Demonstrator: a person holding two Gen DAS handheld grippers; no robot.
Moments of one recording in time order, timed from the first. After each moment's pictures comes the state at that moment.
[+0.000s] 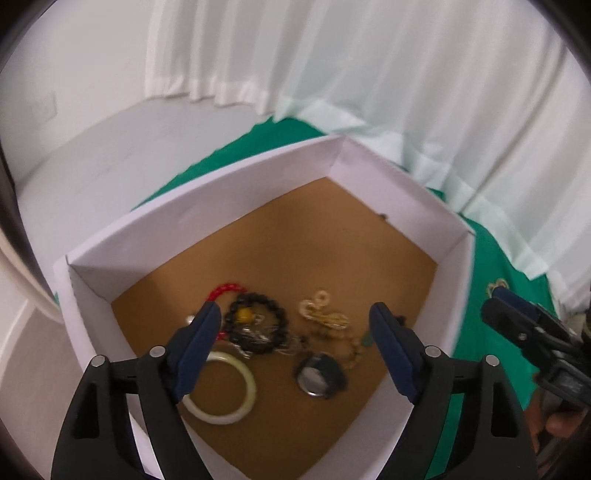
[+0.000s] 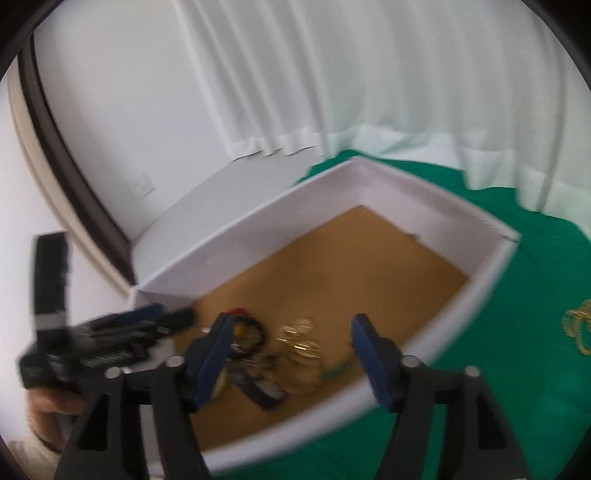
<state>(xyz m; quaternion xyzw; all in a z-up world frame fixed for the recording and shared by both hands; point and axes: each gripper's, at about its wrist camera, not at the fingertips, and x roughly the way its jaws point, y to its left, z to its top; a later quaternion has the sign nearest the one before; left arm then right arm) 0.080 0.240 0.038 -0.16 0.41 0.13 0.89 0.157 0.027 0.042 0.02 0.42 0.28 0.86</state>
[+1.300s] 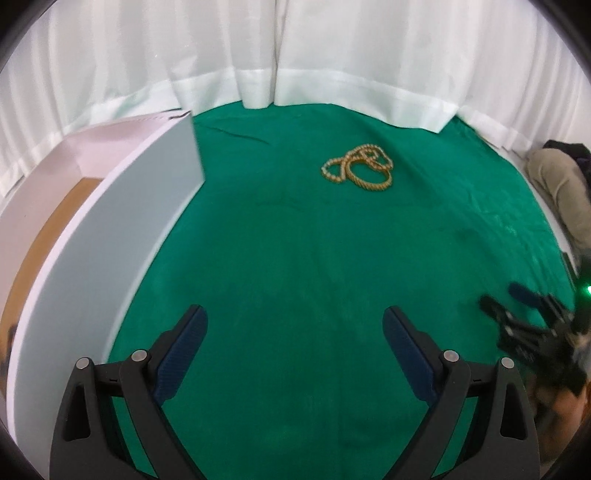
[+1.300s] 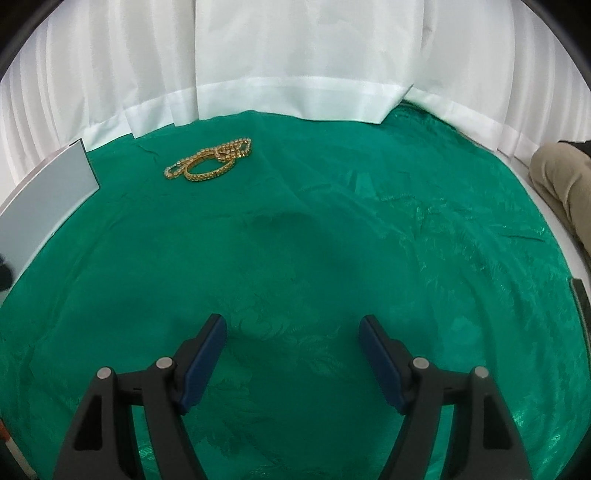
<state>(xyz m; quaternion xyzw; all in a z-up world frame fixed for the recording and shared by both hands) 0.171 -0.067 -0.046 0.02 0.46 -0.07 0.88 0.069 -0.340 -0.086 0.03 0.45 -0.08 0.89</state>
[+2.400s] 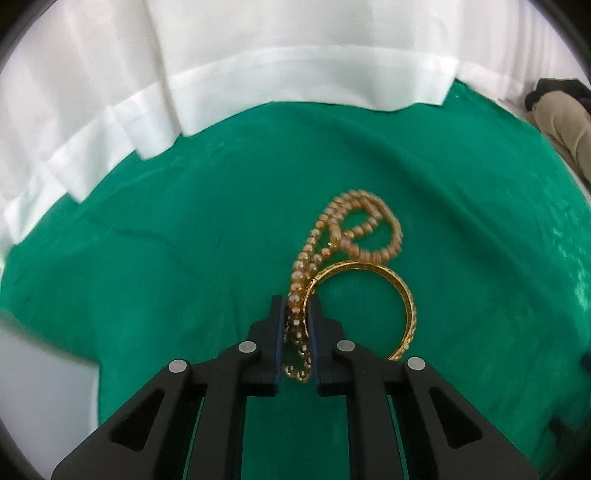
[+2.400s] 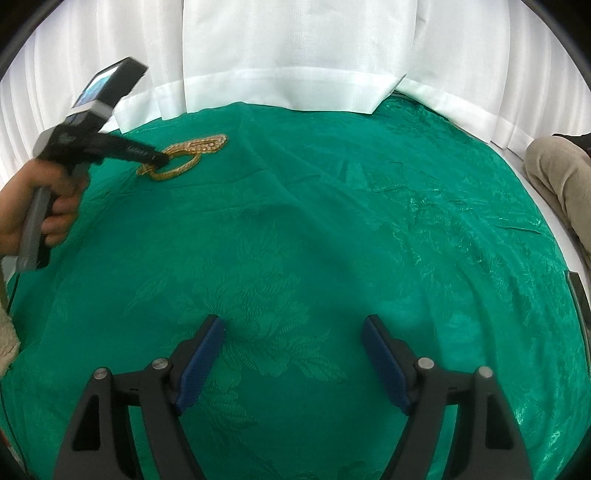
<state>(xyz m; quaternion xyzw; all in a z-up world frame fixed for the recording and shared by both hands) 0.344 -0.141 -0.108 0.13 0.47 -0.15 0.86 0.071 -0.340 -0.091 0.02 0.46 -0.10 0.88</state>
